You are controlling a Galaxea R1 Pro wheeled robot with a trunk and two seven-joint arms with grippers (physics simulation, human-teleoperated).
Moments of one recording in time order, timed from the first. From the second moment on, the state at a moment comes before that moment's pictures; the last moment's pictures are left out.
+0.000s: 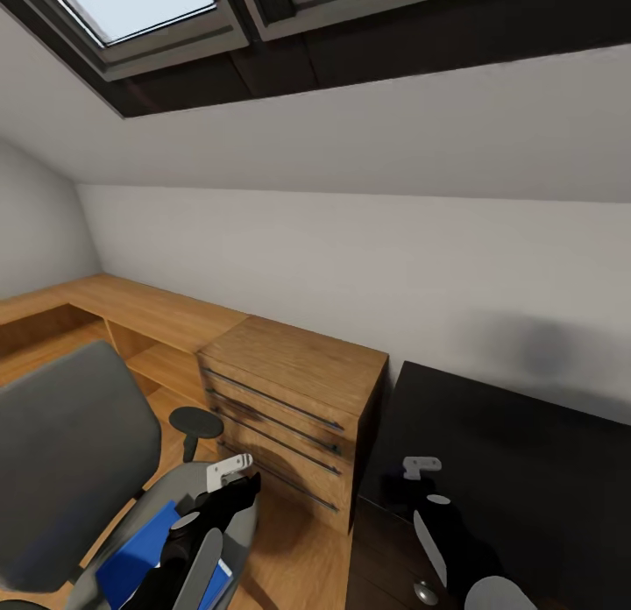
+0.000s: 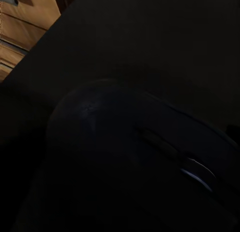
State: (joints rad) left arm -0.20 -0.09 -0.14 -1.30 0.41 0.45 0.36; right arm -0.52 0.07 -0.07 -0.60 0.07 0.19 -0.01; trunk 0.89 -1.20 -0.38
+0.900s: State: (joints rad) left arm -0.20 -0.09 -0.15 -1.30 0.41 0.45 0.36; right arm -0.52 0.08 -0.06 -0.56 0.07 0.09 0.00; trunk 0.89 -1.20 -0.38
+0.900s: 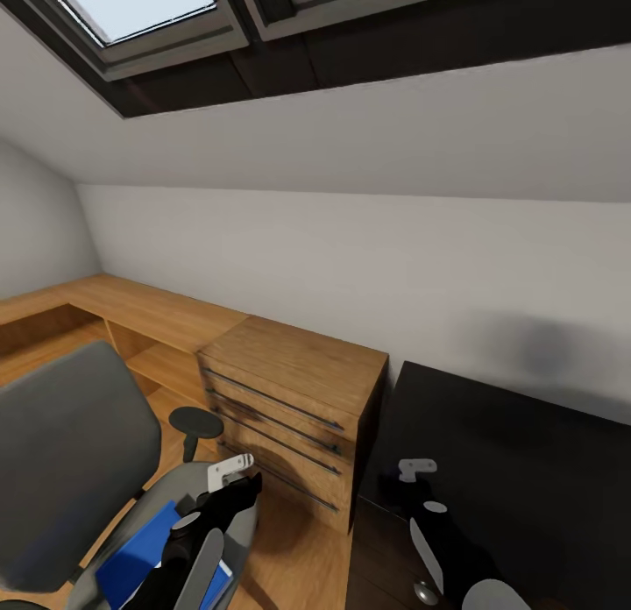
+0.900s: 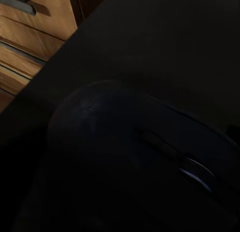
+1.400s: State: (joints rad) left arm -0.20 -0.09 -0.15 -1.30 0.41 0.45 0.36; right arm -0.52 0.08 -0.06 -0.56 0.07 0.08 0.00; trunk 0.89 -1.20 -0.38
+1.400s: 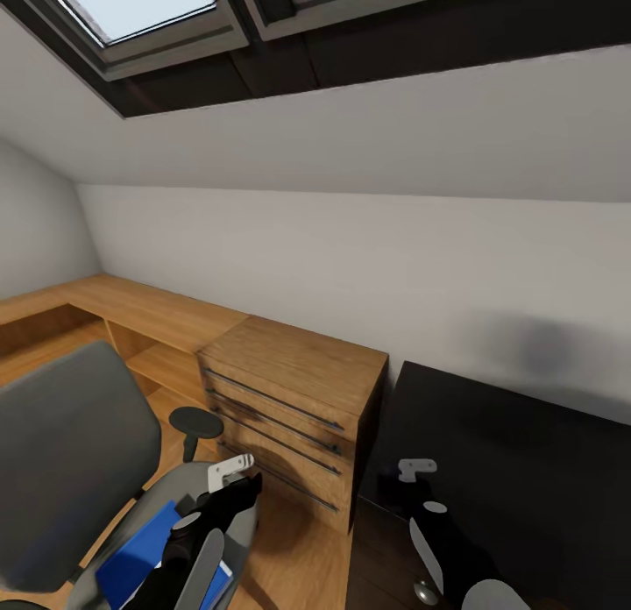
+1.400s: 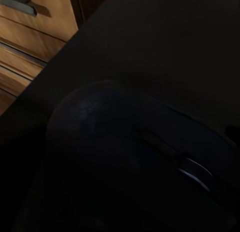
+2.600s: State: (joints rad) left arm -0.20 -0.09 -0.16 -1.30 0.41 0.45 0.36; right arm -0.51 0.08 -0.06 -0.58 0.06 0.08 0.00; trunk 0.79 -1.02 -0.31
